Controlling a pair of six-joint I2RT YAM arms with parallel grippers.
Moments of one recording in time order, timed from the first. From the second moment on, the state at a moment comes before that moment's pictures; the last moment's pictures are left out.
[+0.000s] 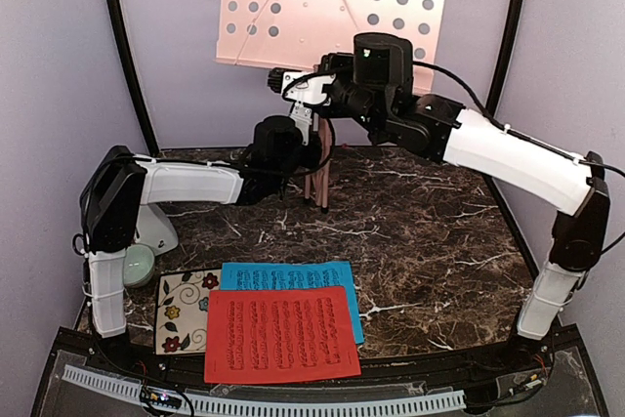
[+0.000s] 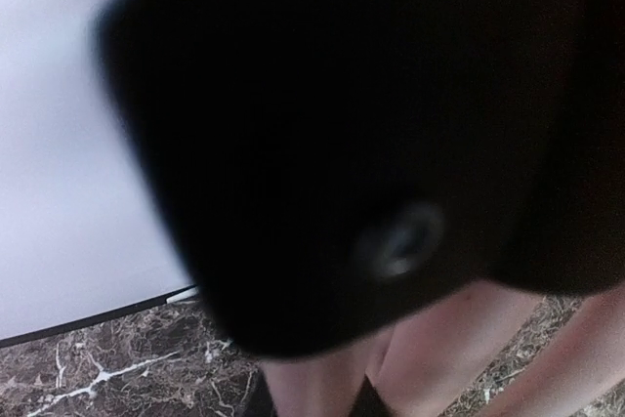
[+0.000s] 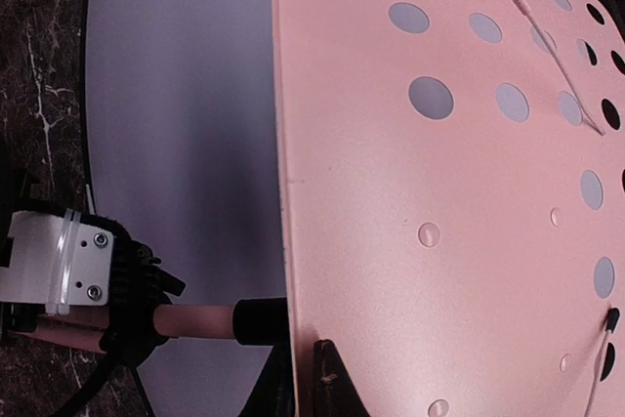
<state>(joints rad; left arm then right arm) -0.77 2.04 1.50 0.42 -0.39 0.02 1.00 1.74 1.81 -0.10 0.53 -1.35</state>
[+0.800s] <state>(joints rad) -0.77 2.04 1.56 0.28 -0.43 -0.08 1.10 1.26 1.49 0.09 0.42 -0.72</state>
